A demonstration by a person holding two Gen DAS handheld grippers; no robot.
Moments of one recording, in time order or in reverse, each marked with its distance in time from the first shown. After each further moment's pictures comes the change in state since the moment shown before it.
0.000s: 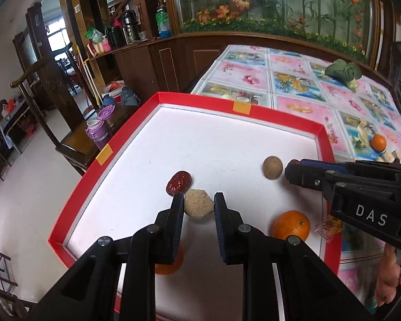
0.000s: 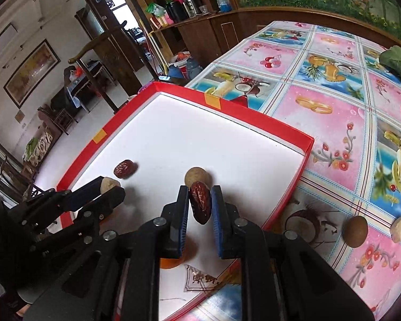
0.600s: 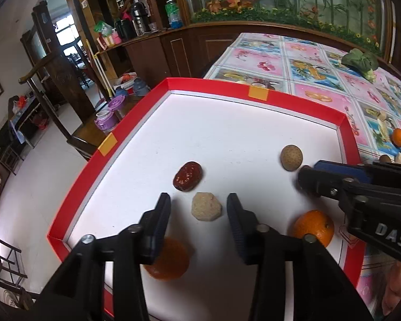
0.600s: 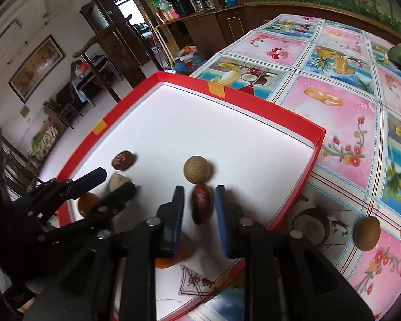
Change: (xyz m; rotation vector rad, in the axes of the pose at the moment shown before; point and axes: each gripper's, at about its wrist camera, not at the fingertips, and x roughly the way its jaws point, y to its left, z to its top) left arm 0.013 0.001 -0.003 -0.004 0.047 0.096; right arm 0.008 -0.001 -0.005 -0.014 0.017 0.042
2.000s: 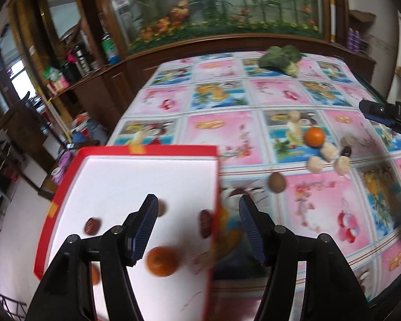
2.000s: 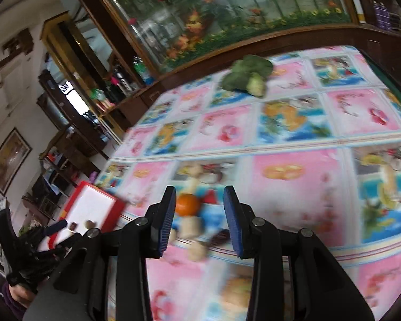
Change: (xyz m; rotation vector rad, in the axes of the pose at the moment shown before) left arm -0.061 -0.118 0.031 0.239 -0.094 -0.193; right arm -0.206 -0.217 -0.054 0.332 -0.339 -0.174
